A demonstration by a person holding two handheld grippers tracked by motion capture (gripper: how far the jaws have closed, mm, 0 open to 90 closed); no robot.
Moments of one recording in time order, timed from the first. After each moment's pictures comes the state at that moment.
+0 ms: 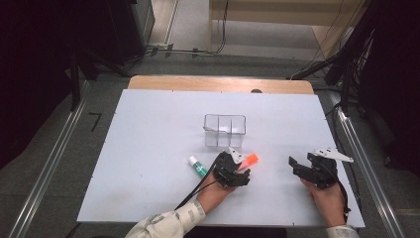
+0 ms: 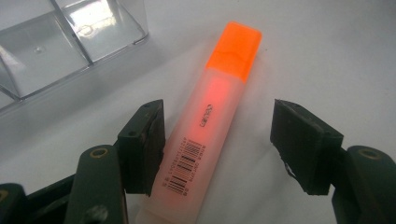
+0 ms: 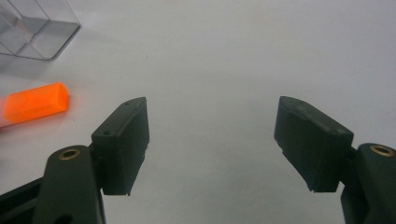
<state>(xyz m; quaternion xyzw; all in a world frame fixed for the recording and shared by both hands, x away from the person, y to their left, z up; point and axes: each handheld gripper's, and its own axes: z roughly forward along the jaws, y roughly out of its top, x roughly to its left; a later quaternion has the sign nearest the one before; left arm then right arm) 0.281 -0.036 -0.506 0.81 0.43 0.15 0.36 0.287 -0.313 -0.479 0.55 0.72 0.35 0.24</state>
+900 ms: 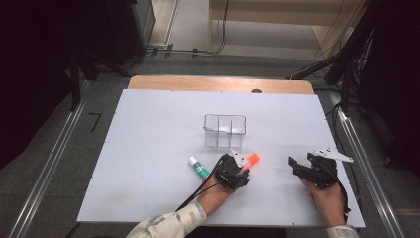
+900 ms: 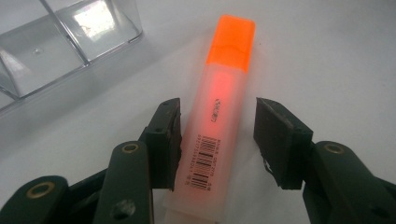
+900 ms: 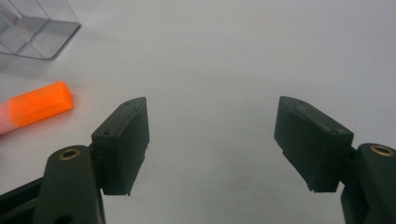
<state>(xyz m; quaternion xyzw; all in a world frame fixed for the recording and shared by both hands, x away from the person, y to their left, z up) 0.273 -0.042 -0.506 0.82 0.42 0.17 0.35 0.287 -0.312 -0.479 0.55 0.72 0.35 0.24</state>
